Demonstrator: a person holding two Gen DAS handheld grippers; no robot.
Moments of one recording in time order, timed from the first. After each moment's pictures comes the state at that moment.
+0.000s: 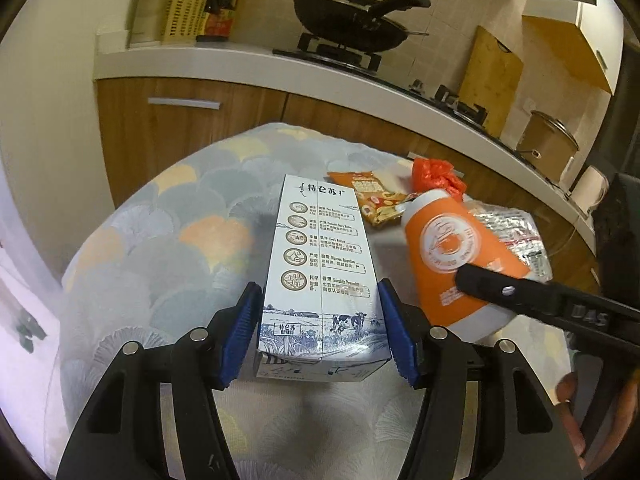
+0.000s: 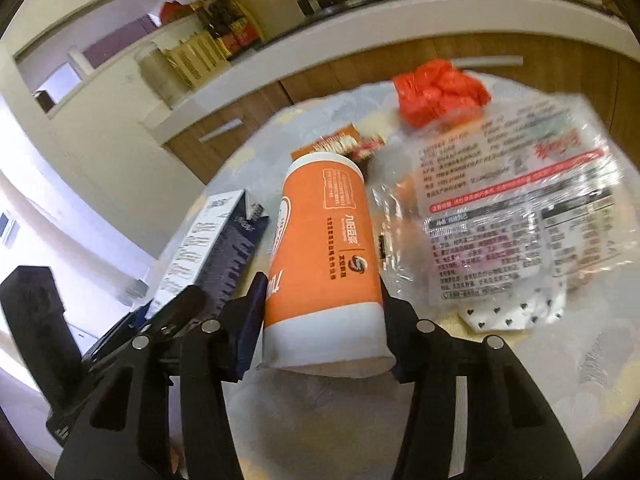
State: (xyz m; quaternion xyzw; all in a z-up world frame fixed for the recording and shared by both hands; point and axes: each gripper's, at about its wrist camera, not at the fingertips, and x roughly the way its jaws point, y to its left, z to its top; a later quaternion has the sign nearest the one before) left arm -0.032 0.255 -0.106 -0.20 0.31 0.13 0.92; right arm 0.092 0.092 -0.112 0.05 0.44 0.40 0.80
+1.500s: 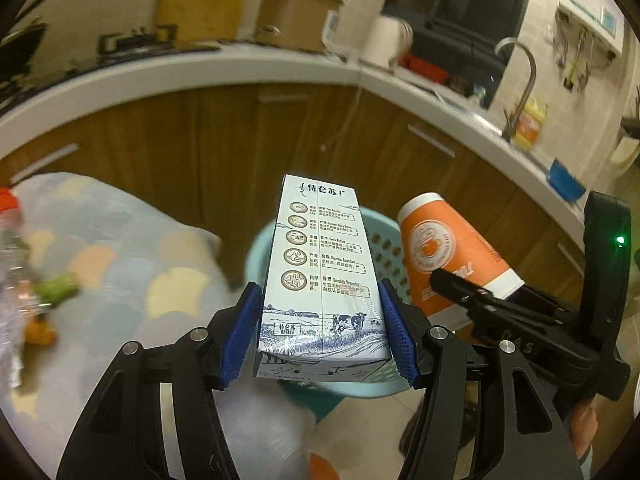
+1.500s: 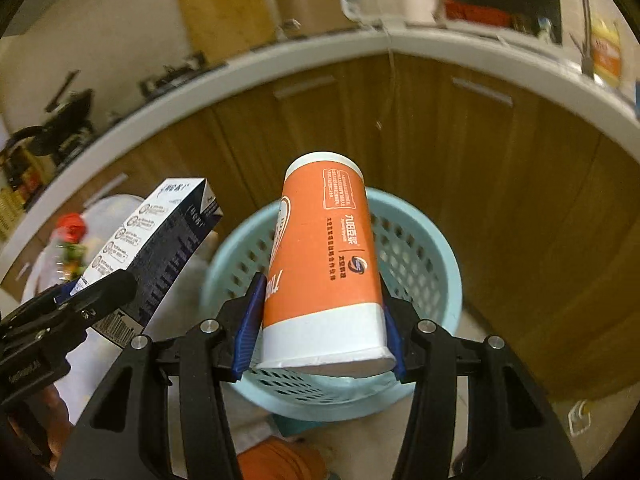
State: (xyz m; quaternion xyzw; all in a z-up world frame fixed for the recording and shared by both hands) left arm 0.134 -0.128 -0.103 -0.04 0.39 -0.22 0.89; right arm 0.117 -0.326 -0.136 0.12 0.40 0.00 0.91
